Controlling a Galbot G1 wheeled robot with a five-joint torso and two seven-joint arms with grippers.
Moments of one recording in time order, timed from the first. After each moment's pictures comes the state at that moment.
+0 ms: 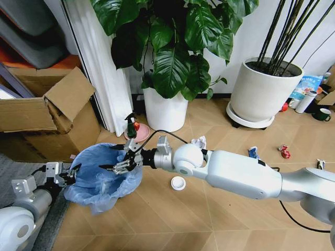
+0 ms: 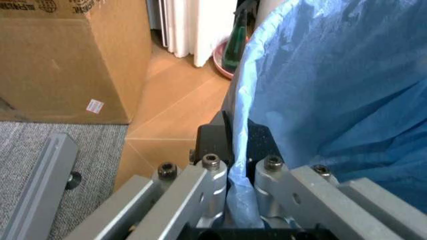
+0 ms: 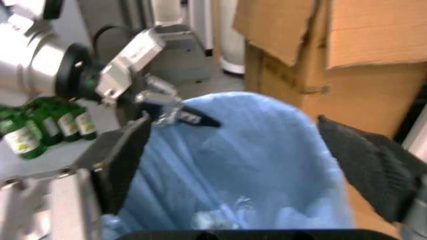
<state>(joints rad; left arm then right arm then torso) 1.64 -0.82 -0.87 -2.13 -0.92 0.47 -0.11 -0.13 1.02 -0.81 1.74 0.98 -0.08 -0.23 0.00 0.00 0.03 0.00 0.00</state>
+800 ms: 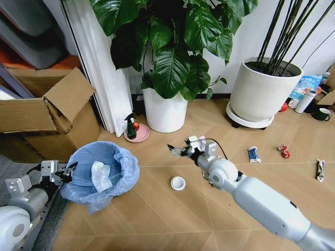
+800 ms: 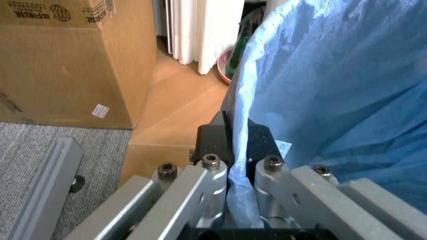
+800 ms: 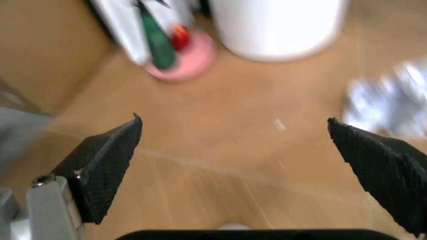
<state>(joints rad) 1.64 -0.83 -0.91 -2.13 -0.94 0.48 -0.11 -0.77 0.97 -0.21 1.59 0.96 -0.27 0.24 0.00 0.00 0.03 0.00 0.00</state>
